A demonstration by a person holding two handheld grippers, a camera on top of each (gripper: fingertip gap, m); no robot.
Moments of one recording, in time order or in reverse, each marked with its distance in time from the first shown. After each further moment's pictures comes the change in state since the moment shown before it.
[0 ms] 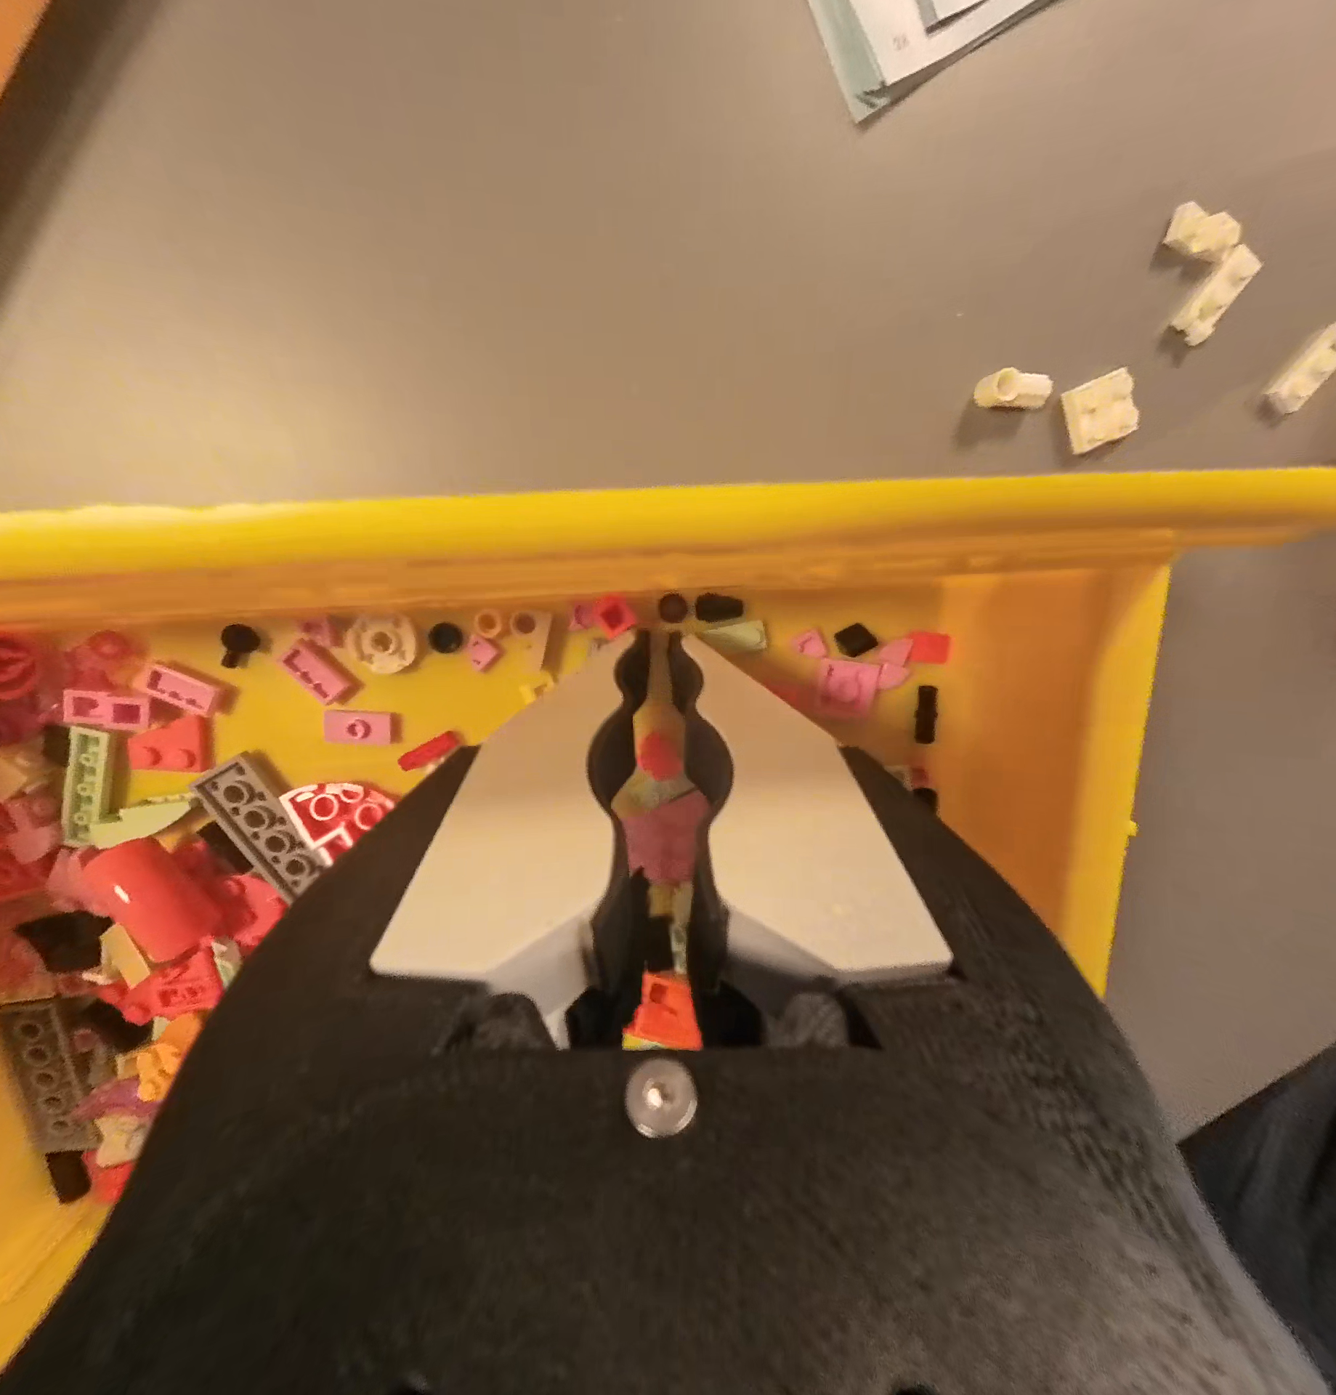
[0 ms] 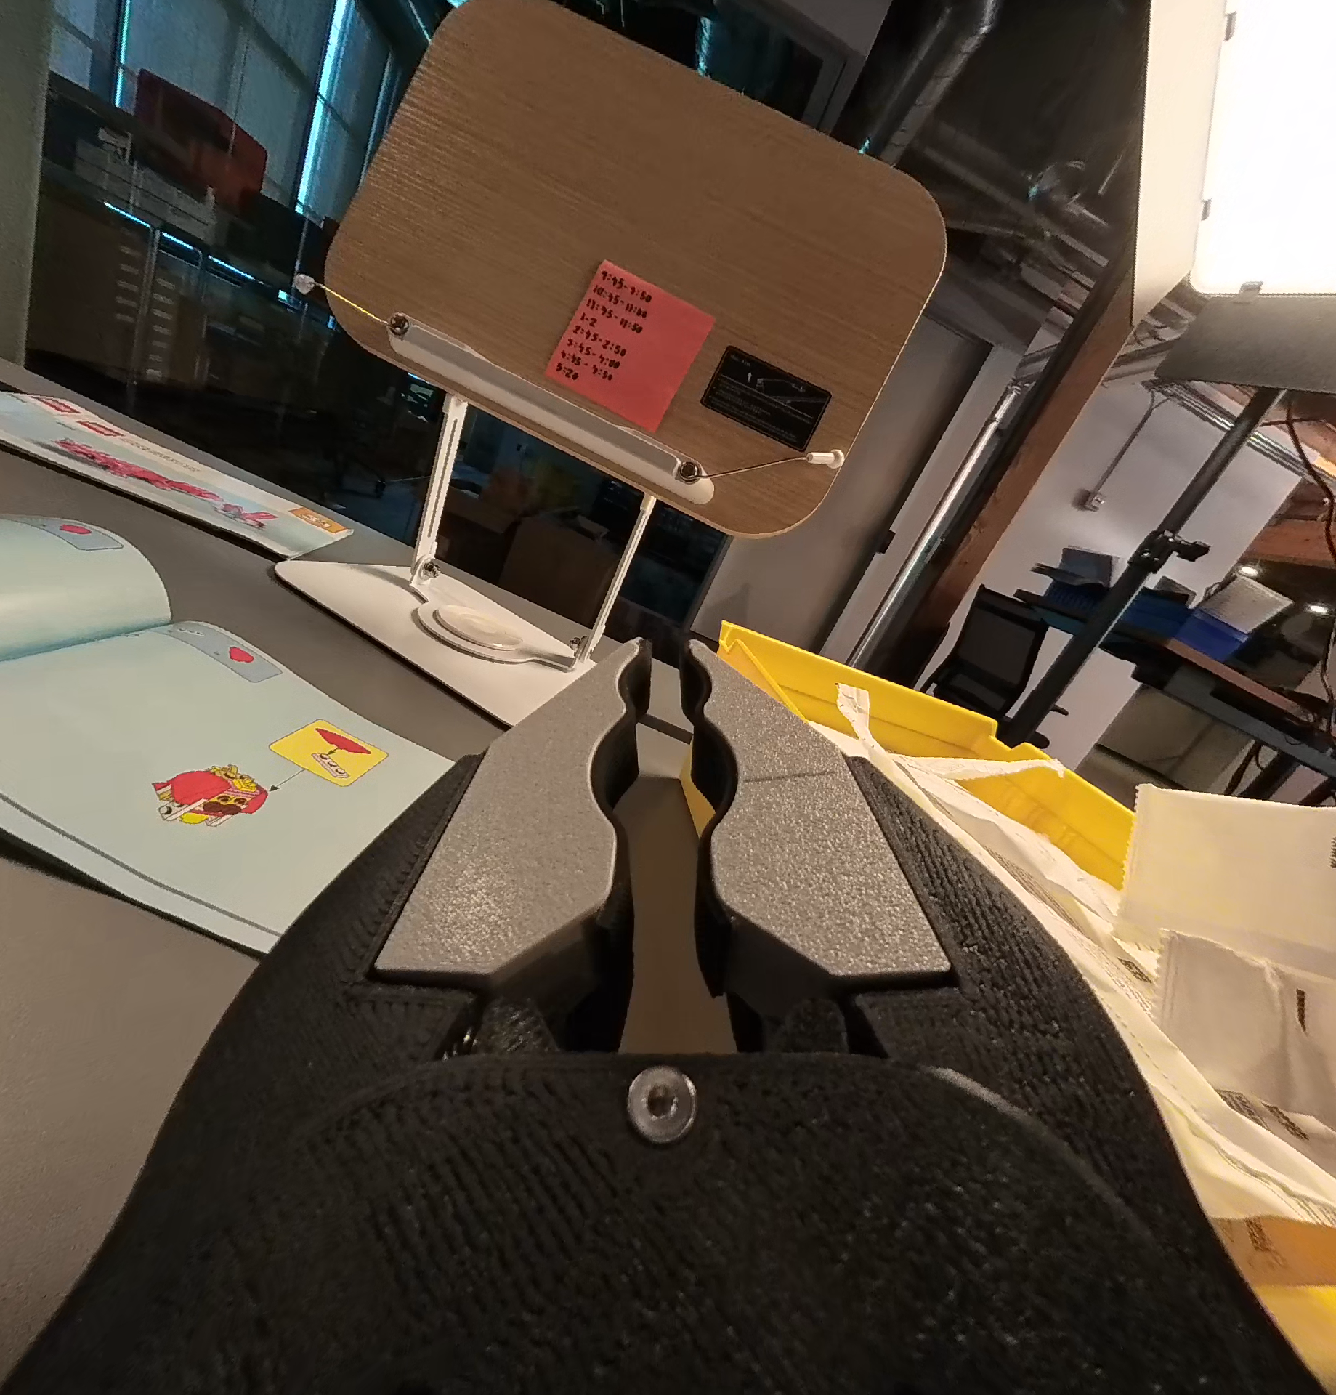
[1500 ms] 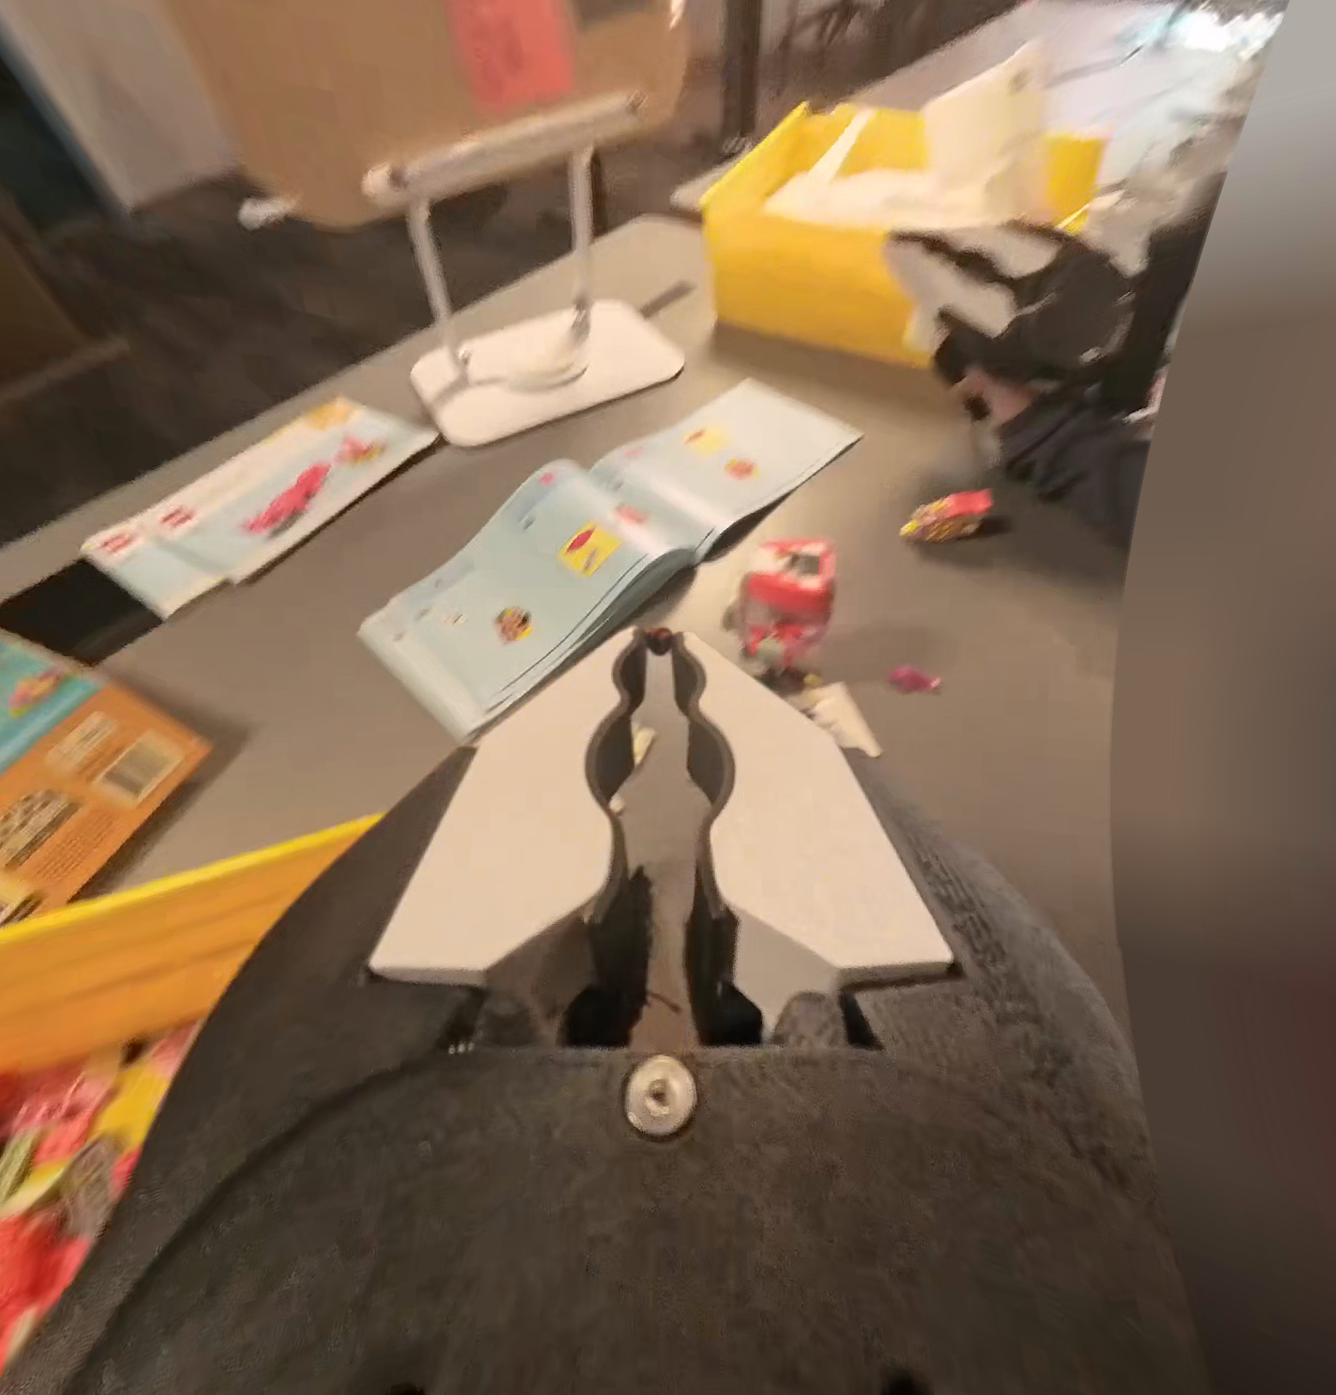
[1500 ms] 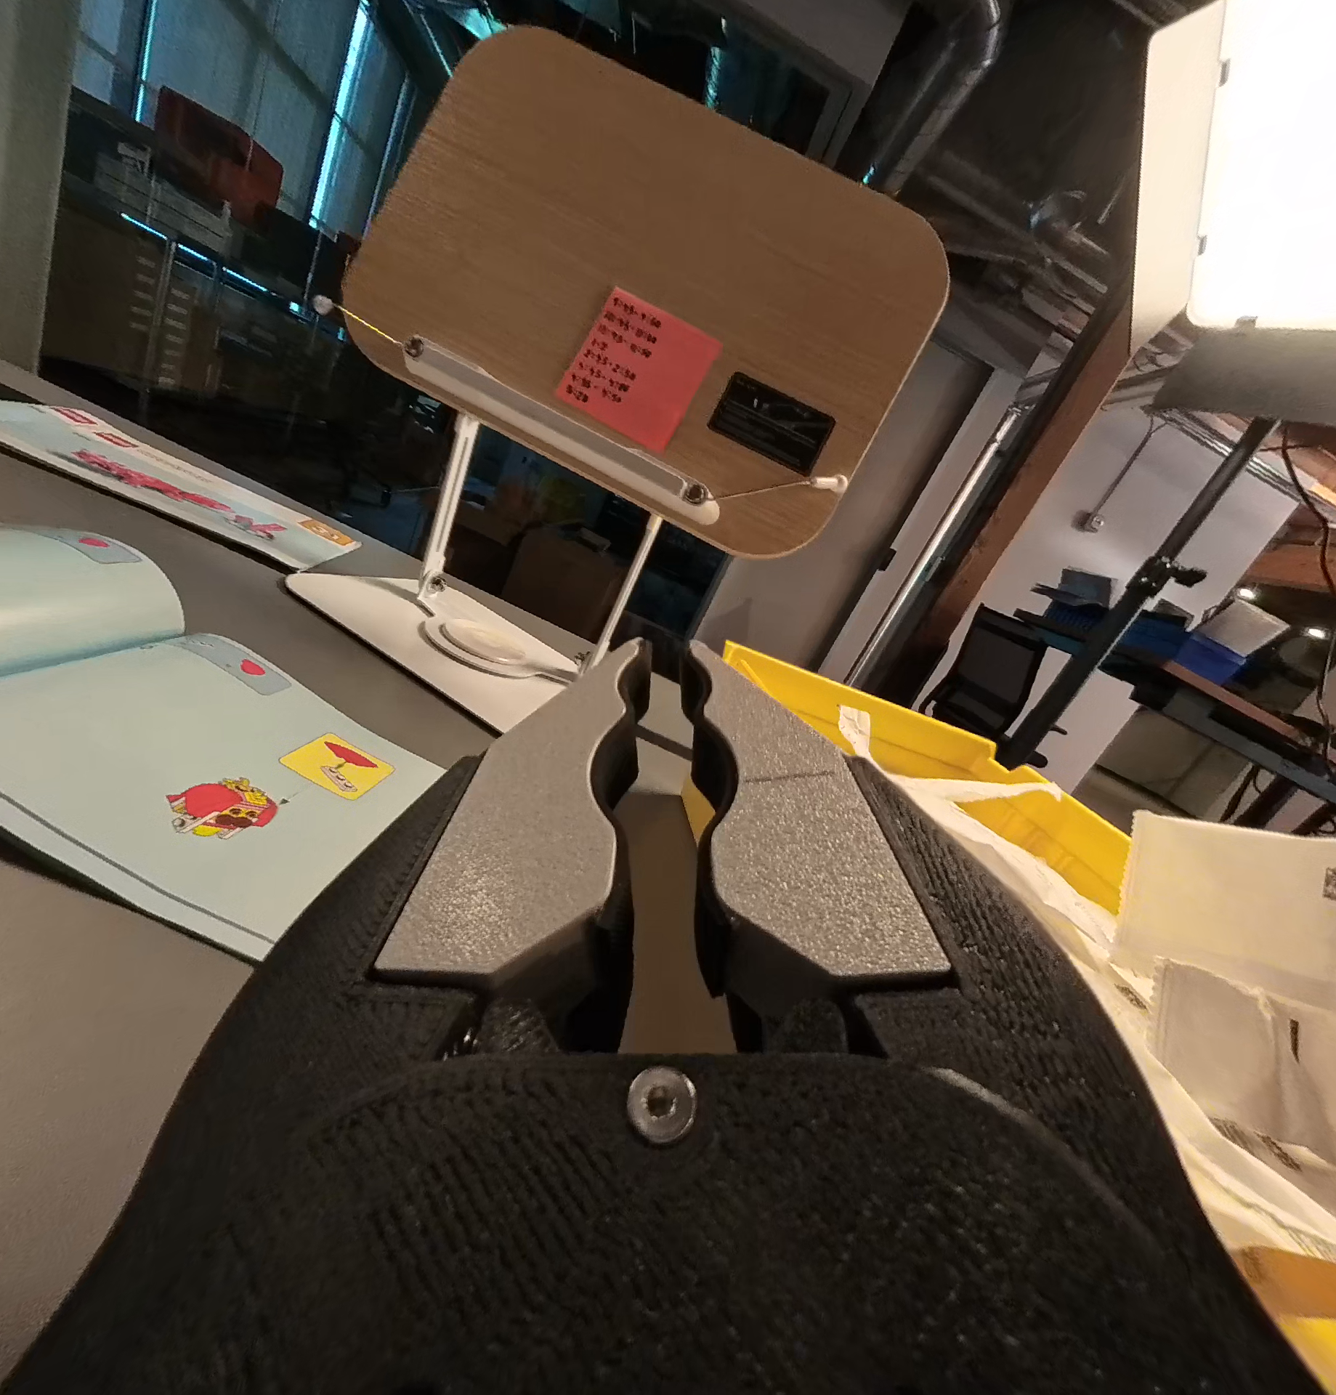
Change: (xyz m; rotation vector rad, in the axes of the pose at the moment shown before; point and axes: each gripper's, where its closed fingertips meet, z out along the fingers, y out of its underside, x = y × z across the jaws) left arm 0.165 -0.075 -0.137 0.804 0.073 0.296; right arm -0.002 -0.007 0.000 0.019 -0.007 -0.012
